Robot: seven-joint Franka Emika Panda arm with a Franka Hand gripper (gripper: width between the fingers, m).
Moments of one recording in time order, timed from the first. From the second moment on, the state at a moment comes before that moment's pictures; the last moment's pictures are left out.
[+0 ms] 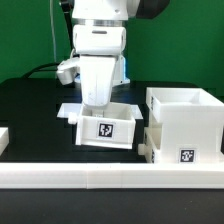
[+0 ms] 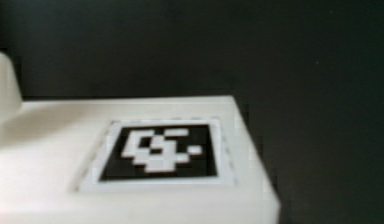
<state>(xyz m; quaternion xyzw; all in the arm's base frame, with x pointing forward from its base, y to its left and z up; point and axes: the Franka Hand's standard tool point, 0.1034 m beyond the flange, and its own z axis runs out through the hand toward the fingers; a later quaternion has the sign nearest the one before) 0.545 -0.035 0.063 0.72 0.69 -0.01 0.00</state>
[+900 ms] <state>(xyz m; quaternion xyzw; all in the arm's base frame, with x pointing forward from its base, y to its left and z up) 0.544 -0.026 0.060 0.71 0.70 -0.02 -0.02</state>
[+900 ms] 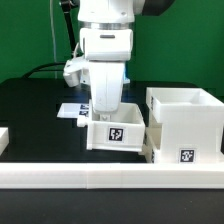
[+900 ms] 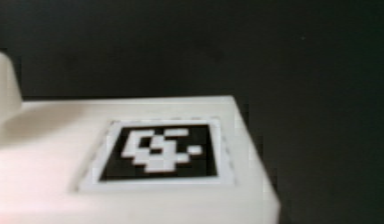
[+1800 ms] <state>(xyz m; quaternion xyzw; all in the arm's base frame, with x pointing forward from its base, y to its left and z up) 0.545 -0.014 0.061 0.71 0.70 -0.01 -0.02</state>
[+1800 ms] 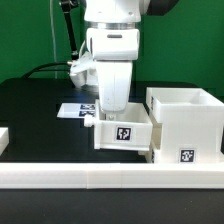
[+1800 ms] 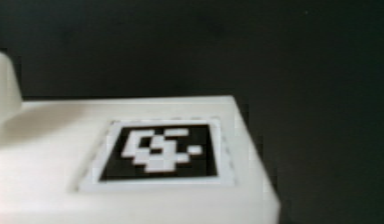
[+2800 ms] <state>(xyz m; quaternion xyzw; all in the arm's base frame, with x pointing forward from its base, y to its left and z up) 0.544 0.003 0.059 0.72 0.69 0.00 -0.02</state>
